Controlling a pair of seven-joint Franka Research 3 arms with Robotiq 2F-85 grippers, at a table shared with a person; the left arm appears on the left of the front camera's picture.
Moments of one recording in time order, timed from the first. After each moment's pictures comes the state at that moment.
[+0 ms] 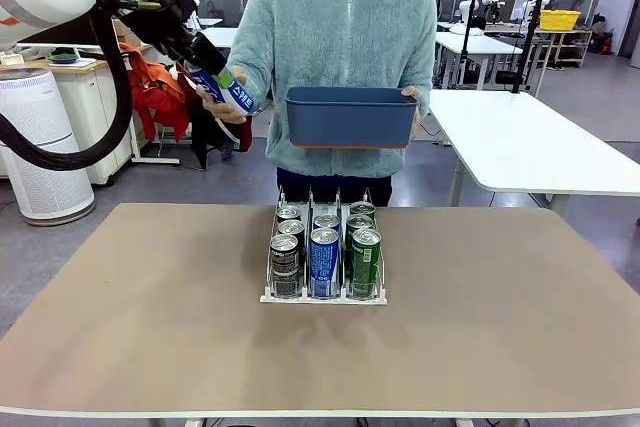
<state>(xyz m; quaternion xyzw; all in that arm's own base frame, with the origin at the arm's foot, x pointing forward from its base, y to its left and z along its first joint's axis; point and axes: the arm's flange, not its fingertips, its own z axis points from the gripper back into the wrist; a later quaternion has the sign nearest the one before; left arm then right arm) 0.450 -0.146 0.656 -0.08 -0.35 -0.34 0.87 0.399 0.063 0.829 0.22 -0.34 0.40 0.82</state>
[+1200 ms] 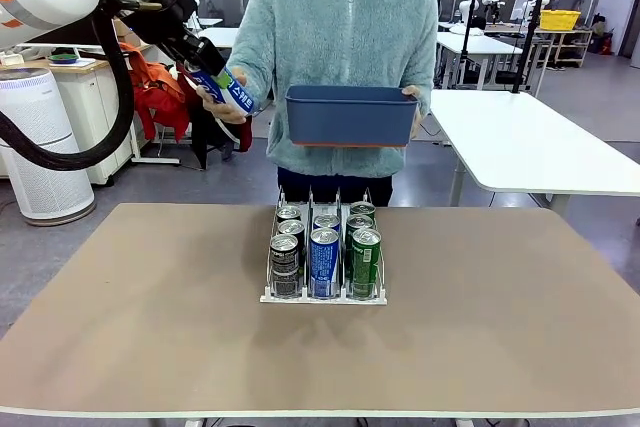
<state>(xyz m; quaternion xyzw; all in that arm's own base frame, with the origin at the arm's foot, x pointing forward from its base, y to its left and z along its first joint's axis) 0.450 -0.148 0.658 -0.08 -0.35 -0.35 0.87 0.399 0.063 0.829 0.22 -0.34 0.40 0.82</state>
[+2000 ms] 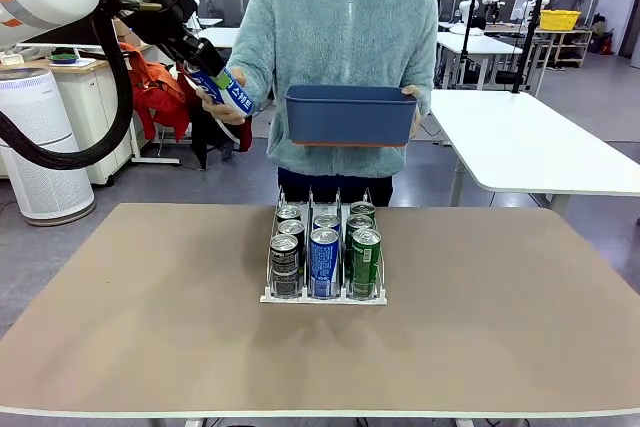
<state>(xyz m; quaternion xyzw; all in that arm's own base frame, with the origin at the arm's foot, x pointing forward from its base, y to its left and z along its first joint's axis) 0.450 -0.148 0.657 -0.08 -0.35 -0.35 0.87 0.399 0.063 0.829 0.22 -0.34 0.40 0.82</state>
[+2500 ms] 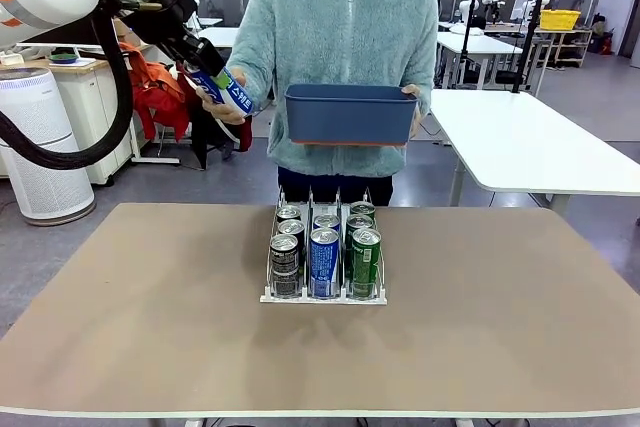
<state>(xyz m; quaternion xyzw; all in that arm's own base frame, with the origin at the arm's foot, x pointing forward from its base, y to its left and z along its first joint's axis) 0.450 -0.148 0.657 -0.08 -0.35 -0.35 0.87 0.399 0.063 0.829 0.22 -0.34 0.40 0.82</state>
